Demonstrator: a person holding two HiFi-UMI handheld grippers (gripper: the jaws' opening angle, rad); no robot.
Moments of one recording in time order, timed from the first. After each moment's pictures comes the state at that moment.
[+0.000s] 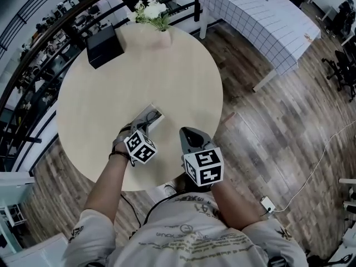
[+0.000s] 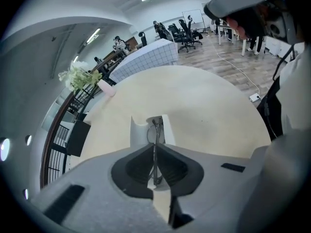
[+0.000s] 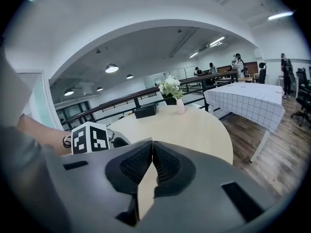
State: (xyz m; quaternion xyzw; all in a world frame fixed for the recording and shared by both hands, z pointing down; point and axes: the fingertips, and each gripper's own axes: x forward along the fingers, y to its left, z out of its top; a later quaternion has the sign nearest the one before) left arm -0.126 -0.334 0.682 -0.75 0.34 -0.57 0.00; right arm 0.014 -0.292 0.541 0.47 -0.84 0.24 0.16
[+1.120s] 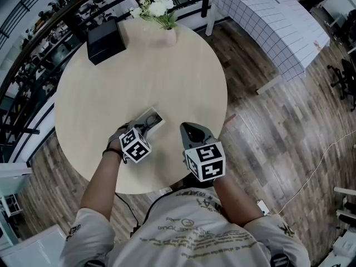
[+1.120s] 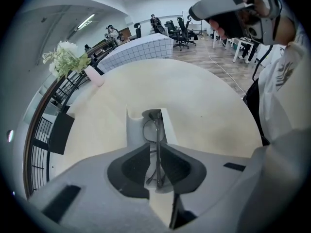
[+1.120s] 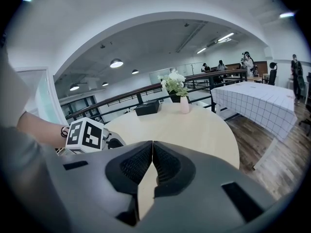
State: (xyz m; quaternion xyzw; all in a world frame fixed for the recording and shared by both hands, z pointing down) left arm -0.137 -0.341 0.703 -0.76 0.27 -0.58 -0.07; right arm 0.008 -0.344 0.555 0.43 -0.85 0.23 0.19
